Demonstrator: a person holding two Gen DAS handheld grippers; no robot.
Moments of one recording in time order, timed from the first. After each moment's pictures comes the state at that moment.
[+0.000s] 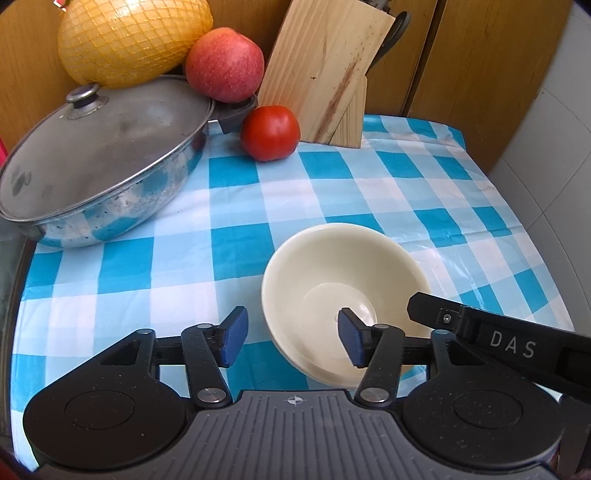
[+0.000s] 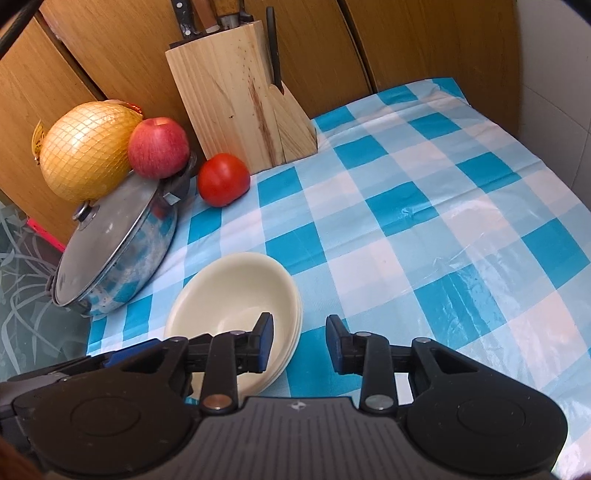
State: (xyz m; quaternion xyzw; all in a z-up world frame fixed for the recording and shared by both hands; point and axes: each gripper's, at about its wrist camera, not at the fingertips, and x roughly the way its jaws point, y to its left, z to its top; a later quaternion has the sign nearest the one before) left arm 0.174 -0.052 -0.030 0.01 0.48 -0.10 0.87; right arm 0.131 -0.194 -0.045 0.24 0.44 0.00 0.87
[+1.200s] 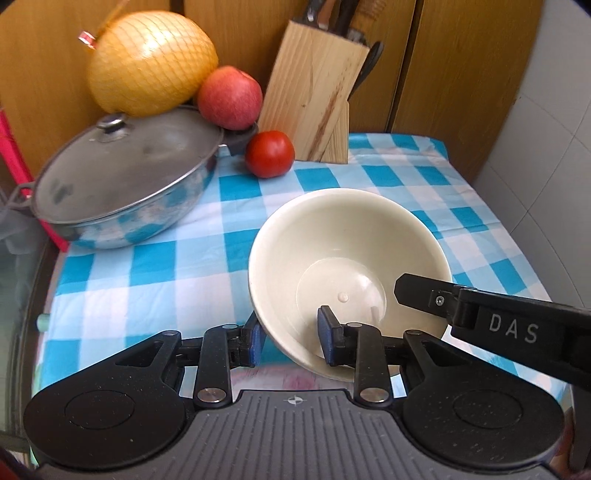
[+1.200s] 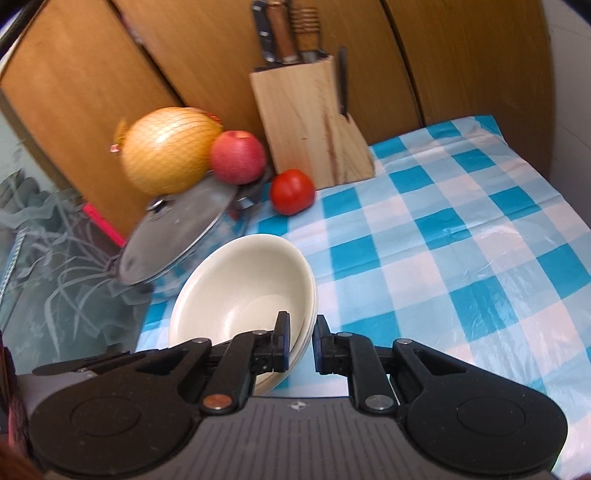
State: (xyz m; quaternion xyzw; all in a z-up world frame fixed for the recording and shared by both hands) left arm 0.117 -0.044 0.009 0.02 0.45 -0.10 0.89; right arm 0.079 -0.166 0.003 0.22 0.39 0.07 0.89
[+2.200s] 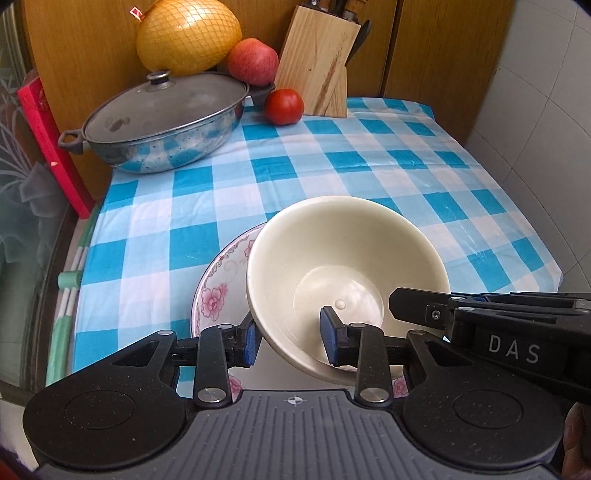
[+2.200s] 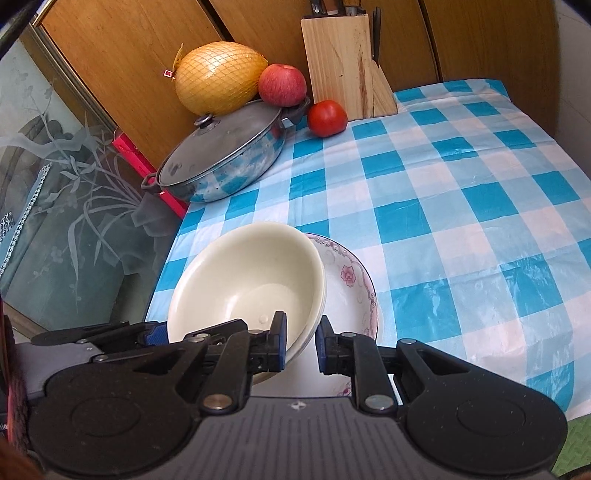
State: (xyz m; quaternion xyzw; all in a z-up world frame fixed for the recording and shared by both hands) left arm 0.015 -0.009 0.005 0.04 0.47 -0.10 0.88; right arm -0.015 -0.116 0.001 0.20 0.44 0.10 0.87
